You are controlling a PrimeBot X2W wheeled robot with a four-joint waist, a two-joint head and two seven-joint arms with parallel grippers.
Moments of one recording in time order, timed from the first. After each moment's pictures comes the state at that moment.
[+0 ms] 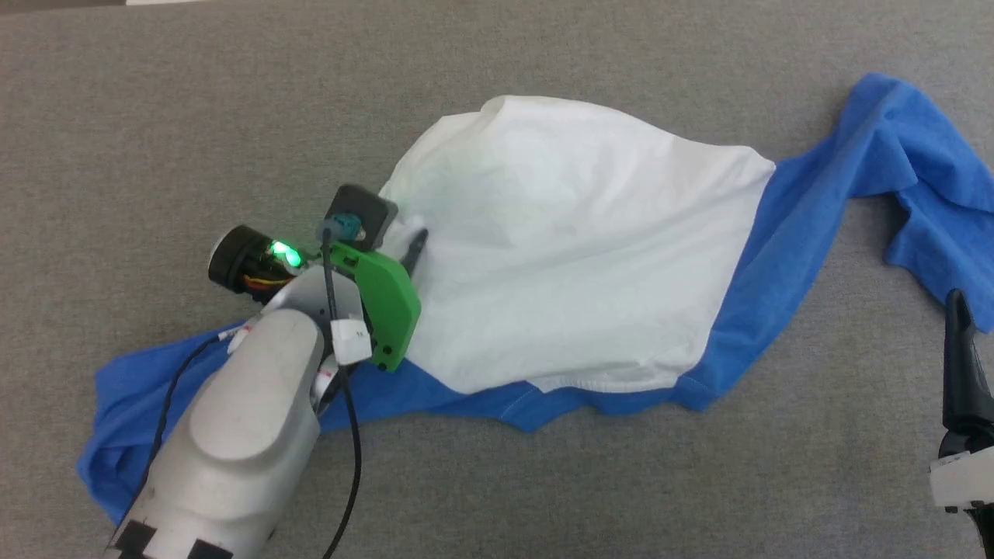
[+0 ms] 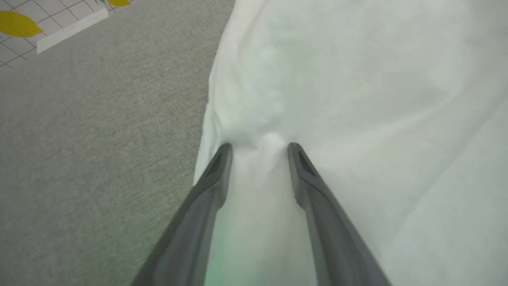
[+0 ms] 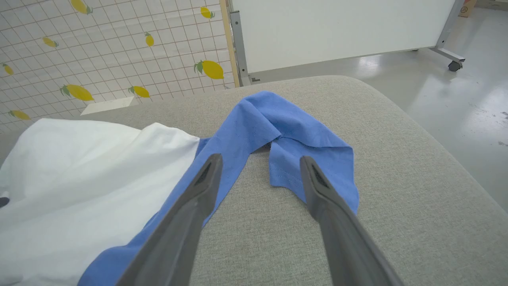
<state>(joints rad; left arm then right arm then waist) -0.63 0.26 -0.48 0.45 -0.25 -0.11 0.23 0.08 -0.05 -0.31 -0.37 0.27 0.13 0.17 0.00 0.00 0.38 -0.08</state>
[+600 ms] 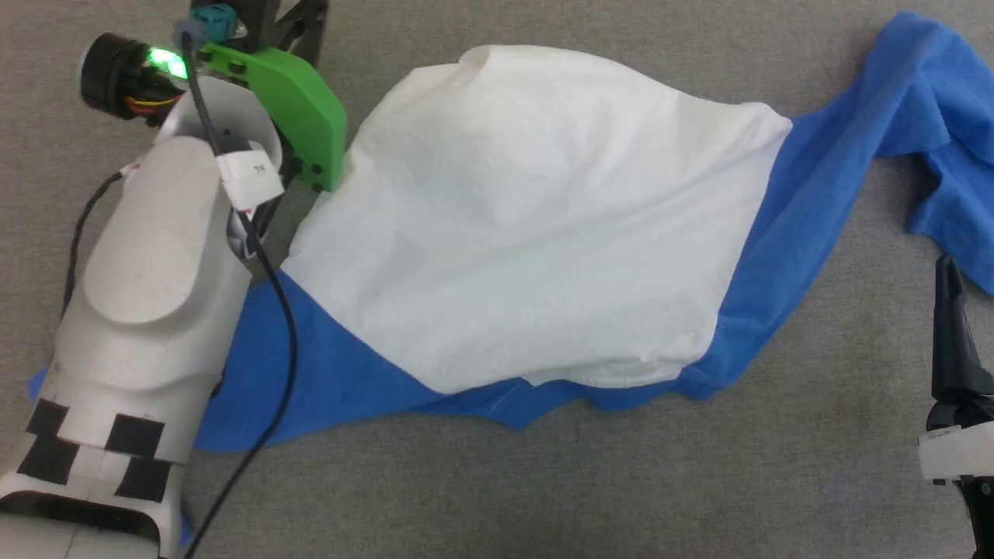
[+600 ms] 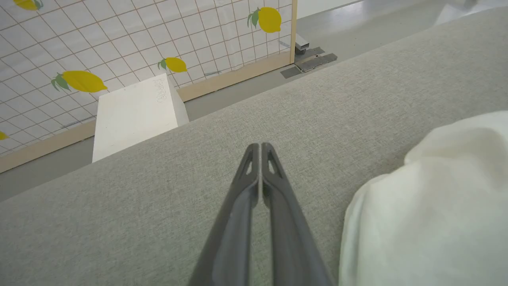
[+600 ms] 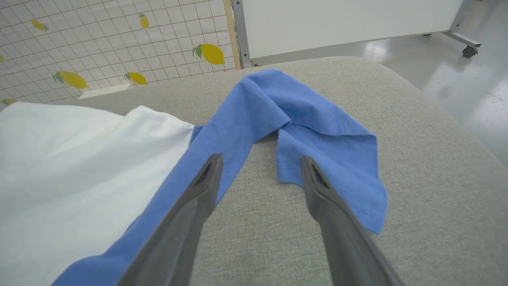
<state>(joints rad) -0.94 0.32 -0.41 0.48 -0.30 -0.09 0.17 0.02 -0.05 -0.28 -0.35 0.29 0.13 0.13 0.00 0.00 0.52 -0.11</state>
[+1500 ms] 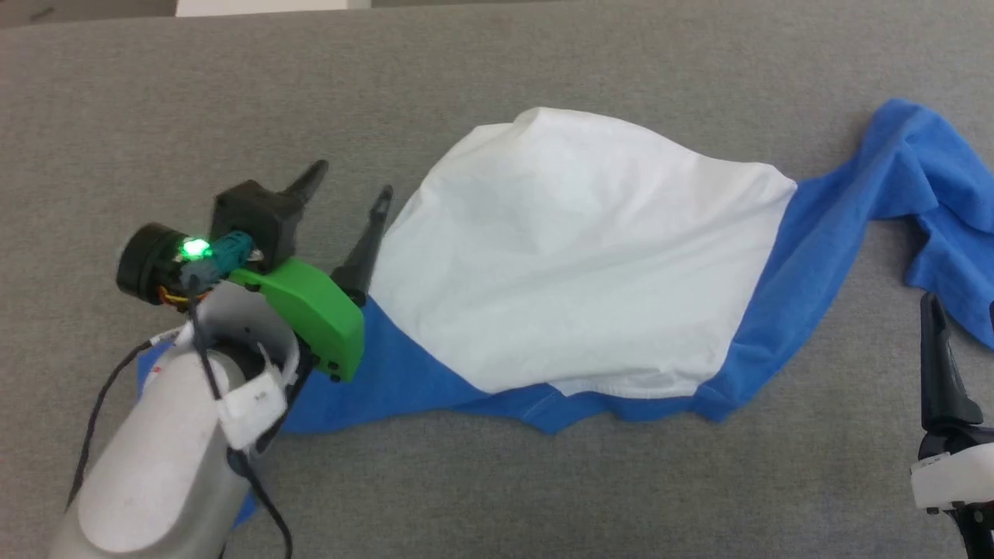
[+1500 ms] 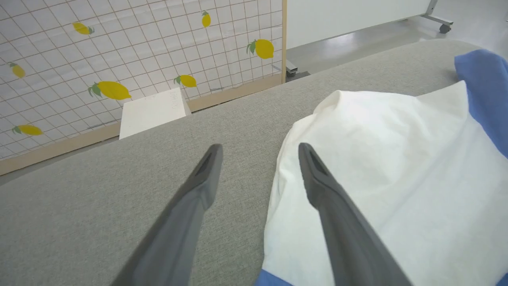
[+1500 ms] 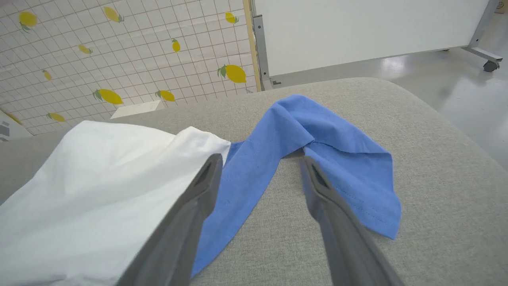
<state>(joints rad) -0.46 0.44 -0.41 -0.08 -0.39 0.01 0.23 0.08 -0.05 -0.27 -0.34 0.29 0.13 0.16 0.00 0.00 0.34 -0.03</state>
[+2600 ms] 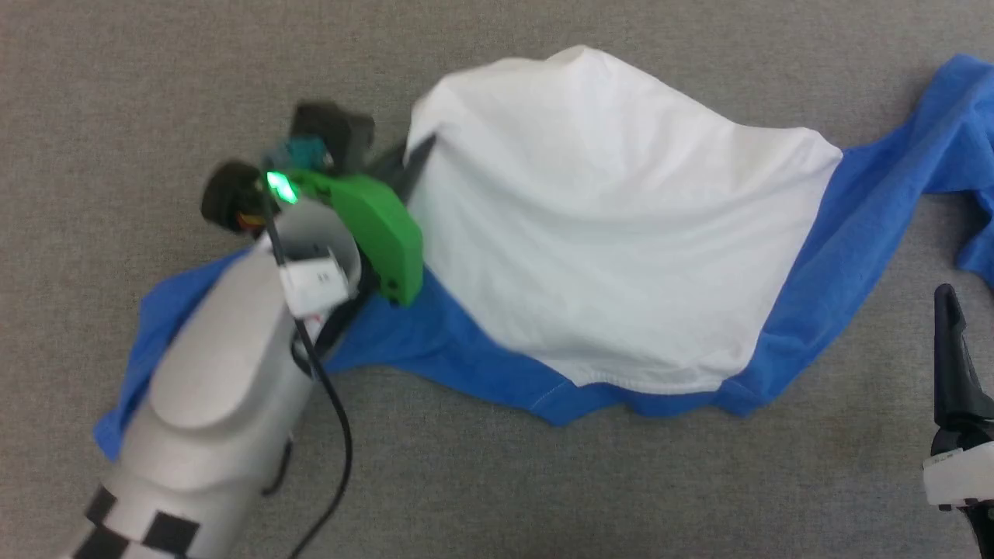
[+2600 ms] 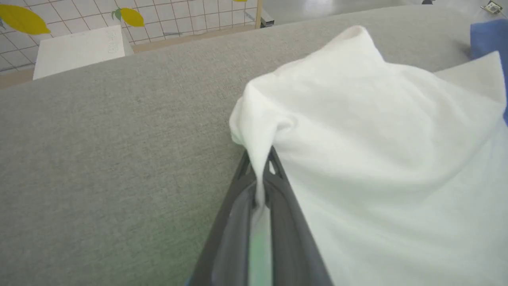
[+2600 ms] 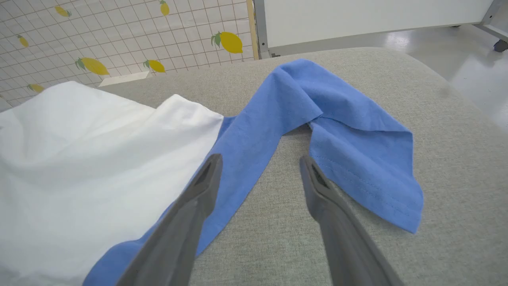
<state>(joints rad) -0.69 0.28 -0.48 0.25 -0.46 -0.06 0.24 0.08 -0.05 -0.29 -0.39 0.28 0.13 0.19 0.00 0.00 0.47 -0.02</state>
